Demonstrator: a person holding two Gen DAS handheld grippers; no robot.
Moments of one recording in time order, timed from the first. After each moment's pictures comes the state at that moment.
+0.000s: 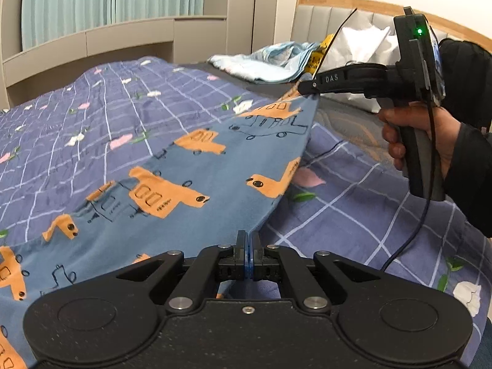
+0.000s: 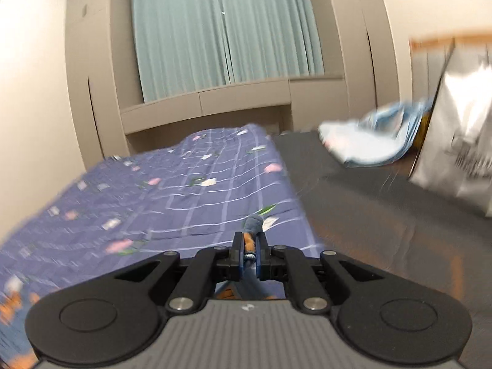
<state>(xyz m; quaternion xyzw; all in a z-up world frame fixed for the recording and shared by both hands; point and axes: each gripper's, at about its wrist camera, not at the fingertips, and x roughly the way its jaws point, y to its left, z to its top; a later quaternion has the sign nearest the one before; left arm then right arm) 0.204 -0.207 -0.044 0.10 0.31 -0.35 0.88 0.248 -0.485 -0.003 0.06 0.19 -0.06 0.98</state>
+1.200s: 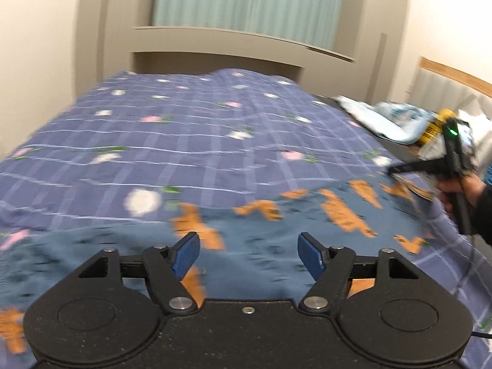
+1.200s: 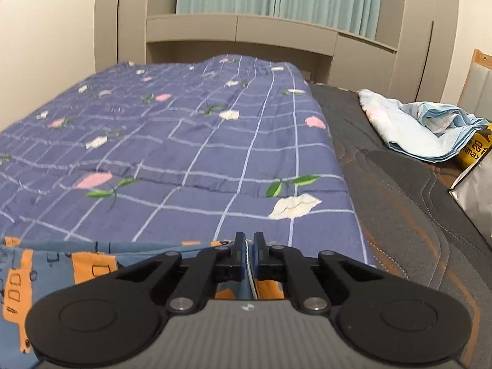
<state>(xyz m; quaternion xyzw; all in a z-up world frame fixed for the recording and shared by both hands) 0.202 -0.032 -0.006 -0.03 0.29 -0.13 0.95 0.364 -0.447 -0.025 -0.05 0.33 -0.01 0.94</state>
